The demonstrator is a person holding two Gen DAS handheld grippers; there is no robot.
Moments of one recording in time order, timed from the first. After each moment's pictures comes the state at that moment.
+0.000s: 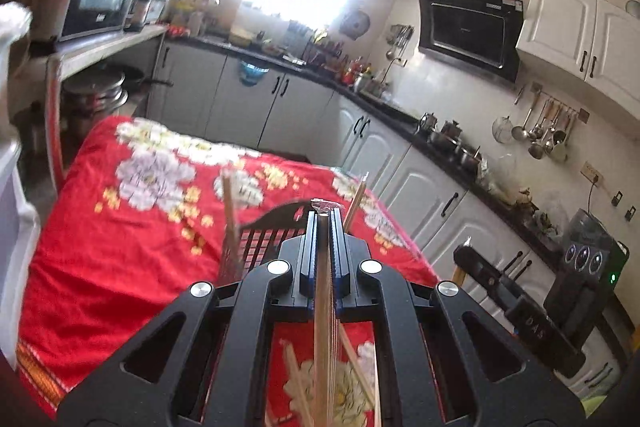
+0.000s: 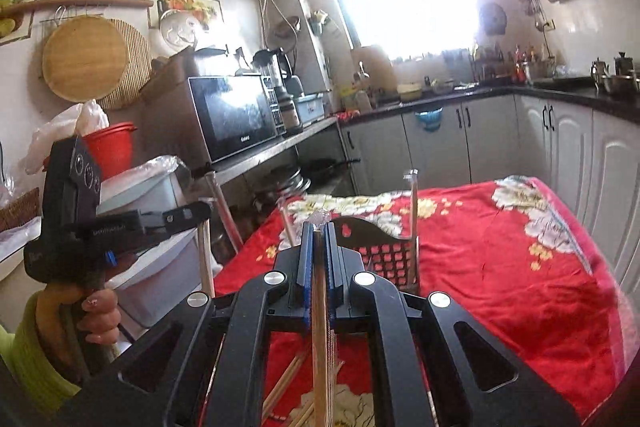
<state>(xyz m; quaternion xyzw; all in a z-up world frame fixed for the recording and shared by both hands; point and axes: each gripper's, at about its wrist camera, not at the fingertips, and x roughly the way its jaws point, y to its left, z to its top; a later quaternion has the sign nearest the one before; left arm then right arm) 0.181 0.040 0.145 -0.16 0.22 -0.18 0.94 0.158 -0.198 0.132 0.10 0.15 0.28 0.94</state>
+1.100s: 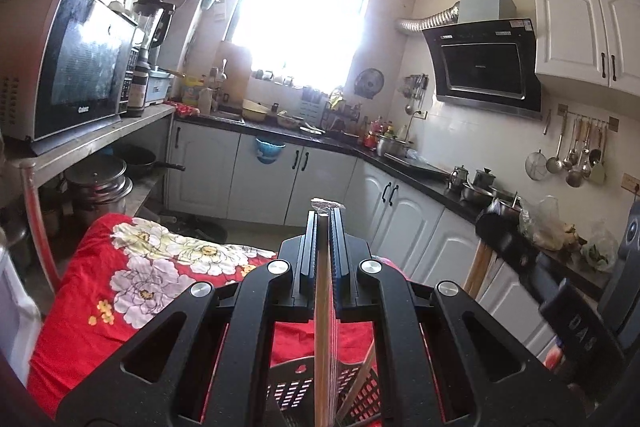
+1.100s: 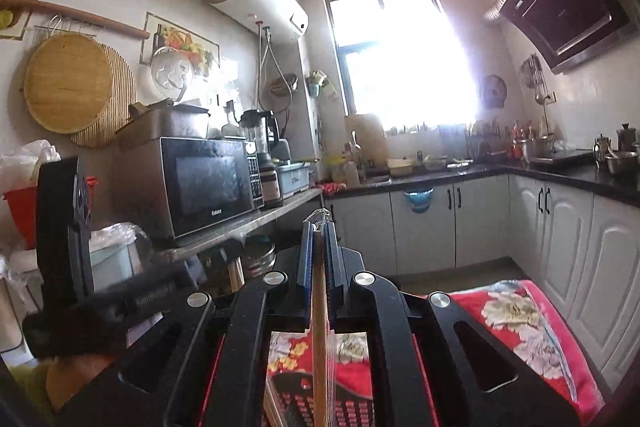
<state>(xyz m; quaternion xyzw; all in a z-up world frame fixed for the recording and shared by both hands) 0.273 -0.007 0.185 -0.12 0.11 -0.12 0.98 0.256 -0.181 0.201 0.07 0.03 0.24 0.97</state>
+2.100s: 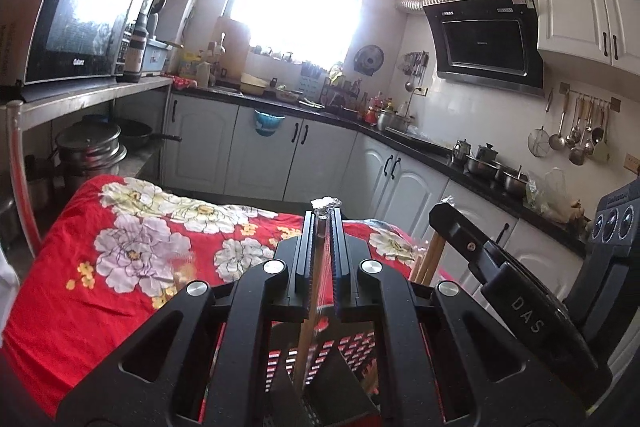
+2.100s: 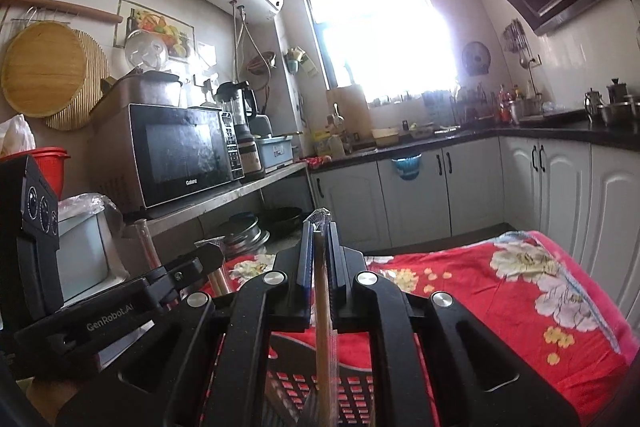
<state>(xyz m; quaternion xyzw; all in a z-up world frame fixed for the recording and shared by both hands) 0.285 -0.007 0.114 -0.12 0.14 -0.13 0.97 0.301 -0.172 0.110 0.10 0.07 0.22 0.97</state>
